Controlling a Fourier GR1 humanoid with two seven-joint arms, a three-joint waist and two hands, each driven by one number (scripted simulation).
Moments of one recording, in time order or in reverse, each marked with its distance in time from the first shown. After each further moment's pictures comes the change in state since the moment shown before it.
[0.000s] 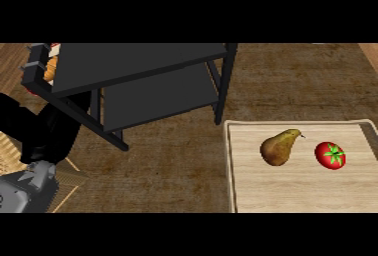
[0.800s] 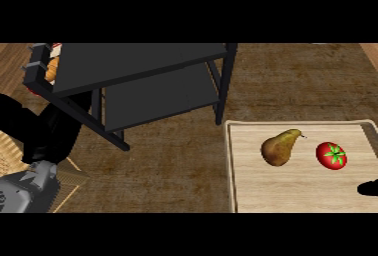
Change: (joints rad) left arm 0.005 -0.017 0.011 0.008 -0.016 -0.022 -0.010; right arm -0.035 0.037 0.150 -0.090 0.157 -0.104 0.238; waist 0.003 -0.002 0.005
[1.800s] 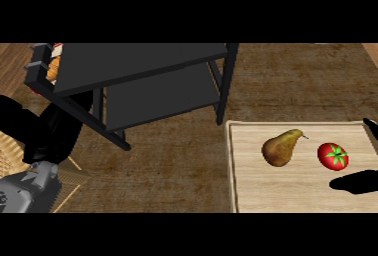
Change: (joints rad) left arm 0.005 -0.018 0.013 0.000 -0.014 -0.022 -0.003; right arm -0.066 0.132 0.150 0.088 0.225 -0.115 0.069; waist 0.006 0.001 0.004
